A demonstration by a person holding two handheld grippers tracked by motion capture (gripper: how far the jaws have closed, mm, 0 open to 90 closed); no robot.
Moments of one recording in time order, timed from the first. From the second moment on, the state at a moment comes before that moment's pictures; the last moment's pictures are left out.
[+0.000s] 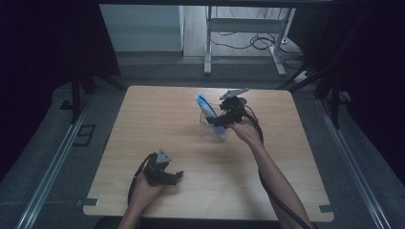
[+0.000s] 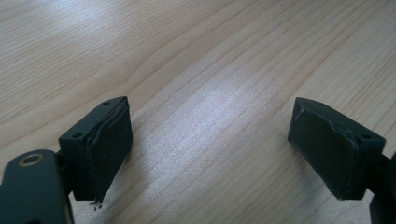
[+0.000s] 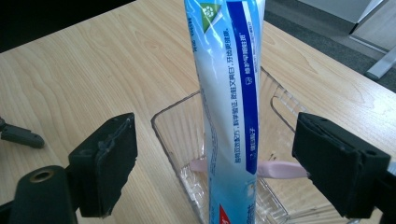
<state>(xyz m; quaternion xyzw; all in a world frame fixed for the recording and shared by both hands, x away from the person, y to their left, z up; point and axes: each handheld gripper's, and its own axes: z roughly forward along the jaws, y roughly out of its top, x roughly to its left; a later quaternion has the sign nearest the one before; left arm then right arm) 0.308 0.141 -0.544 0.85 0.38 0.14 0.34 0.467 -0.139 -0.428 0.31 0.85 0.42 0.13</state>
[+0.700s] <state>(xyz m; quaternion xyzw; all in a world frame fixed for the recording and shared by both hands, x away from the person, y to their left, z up) 0.308 0.141 -0.544 0.85 0.38 0.14 0.34 0.446 -0.148 -0.422 0.30 0.85 0.41 0.13</state>
